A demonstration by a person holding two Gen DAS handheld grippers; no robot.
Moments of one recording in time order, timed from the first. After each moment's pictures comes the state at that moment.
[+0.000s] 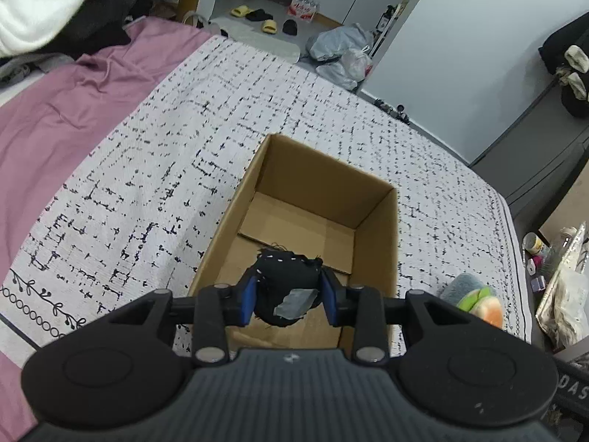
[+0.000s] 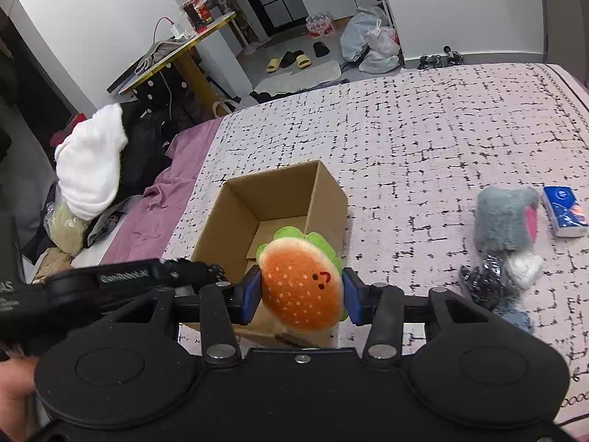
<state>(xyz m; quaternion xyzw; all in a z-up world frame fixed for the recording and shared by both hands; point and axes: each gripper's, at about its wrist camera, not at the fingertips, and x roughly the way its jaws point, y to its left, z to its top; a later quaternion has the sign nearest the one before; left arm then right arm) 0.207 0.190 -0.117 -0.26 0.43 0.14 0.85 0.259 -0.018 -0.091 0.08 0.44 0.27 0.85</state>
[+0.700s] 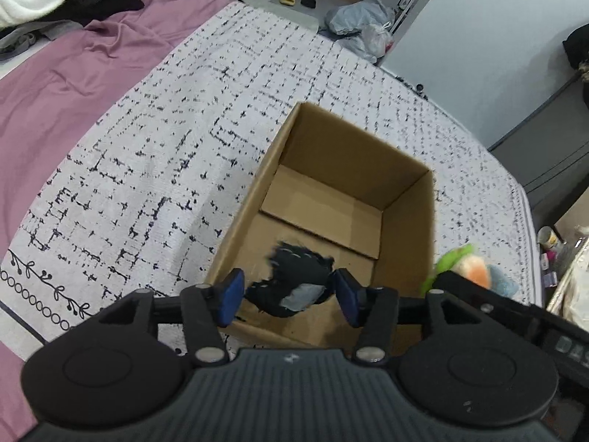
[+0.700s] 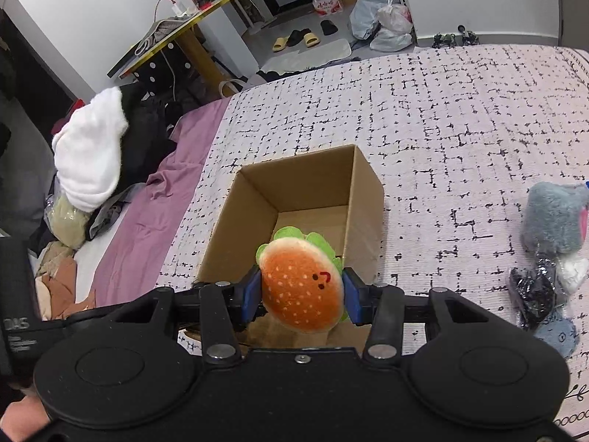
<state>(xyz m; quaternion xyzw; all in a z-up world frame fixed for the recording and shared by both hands) 0.211 0.207 -0.132 -0.28 0.47 0.14 0.83 0.279 0.028 -0.106 0.08 0.48 0.28 0.83</state>
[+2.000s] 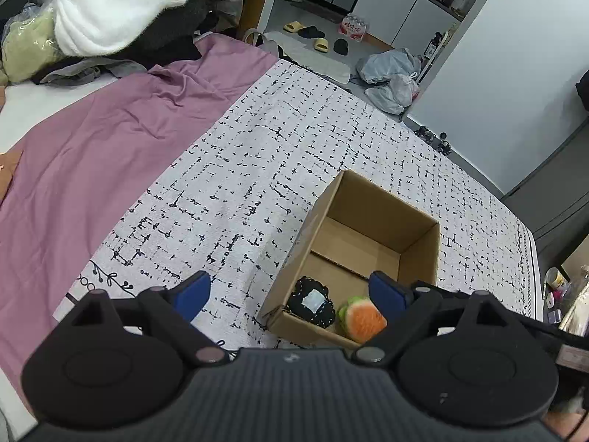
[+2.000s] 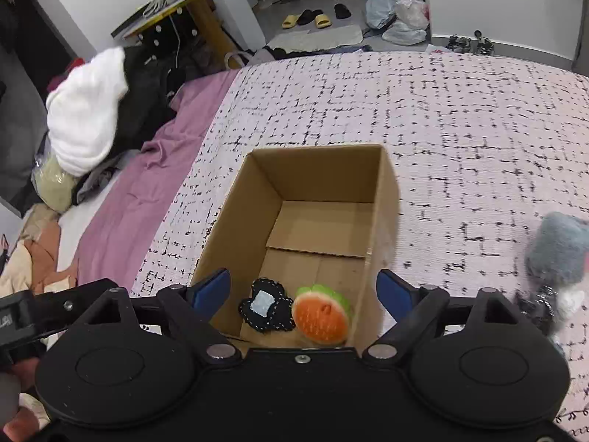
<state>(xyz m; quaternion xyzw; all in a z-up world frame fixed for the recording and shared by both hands) 0.157 0.226 -0.066 -0.27 0.42 0.22 0.84 0.282 0.054 -0.096 0.01 0.49 0.28 0.83</state>
